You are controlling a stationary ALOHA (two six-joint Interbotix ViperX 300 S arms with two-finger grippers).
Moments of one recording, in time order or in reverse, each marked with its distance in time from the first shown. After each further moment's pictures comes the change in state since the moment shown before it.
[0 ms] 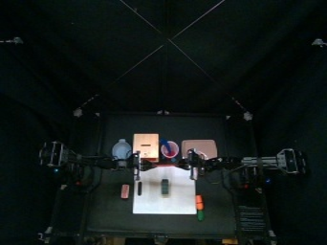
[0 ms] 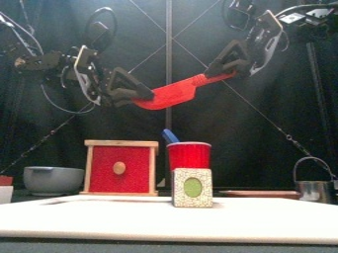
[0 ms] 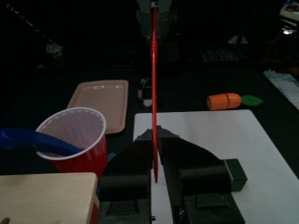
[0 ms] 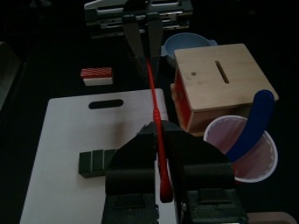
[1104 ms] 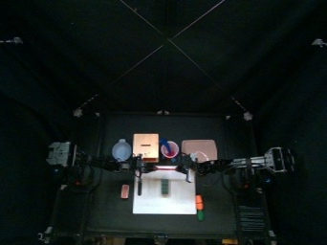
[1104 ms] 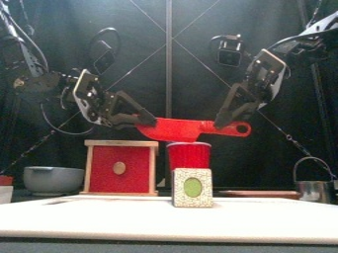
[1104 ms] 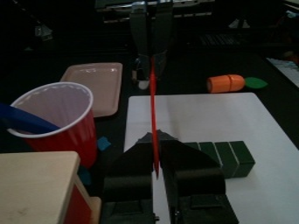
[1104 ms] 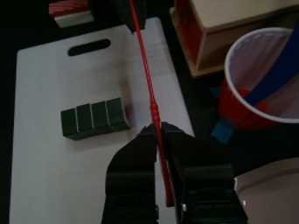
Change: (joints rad) left arm -0.057 0.192 0.005 -0.003 -0.173 -0.009; right arm 0.058 0.196 0.040 0.144 0.069 -0.002
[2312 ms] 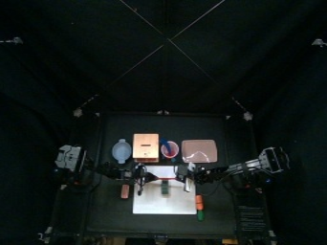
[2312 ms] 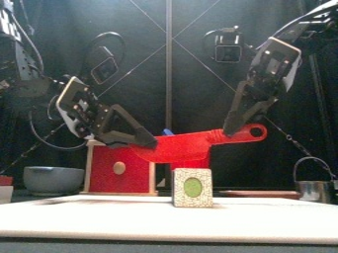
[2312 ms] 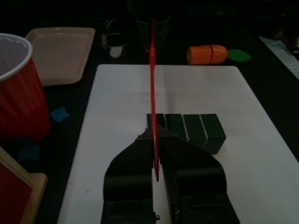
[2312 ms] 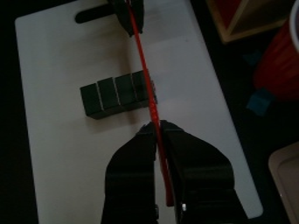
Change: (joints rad) left arm -0.146 0.112 -0.018 -0.155 0.031 0.000; right arm 0.160 0.089 -0.064 0.161 0.187 0.000
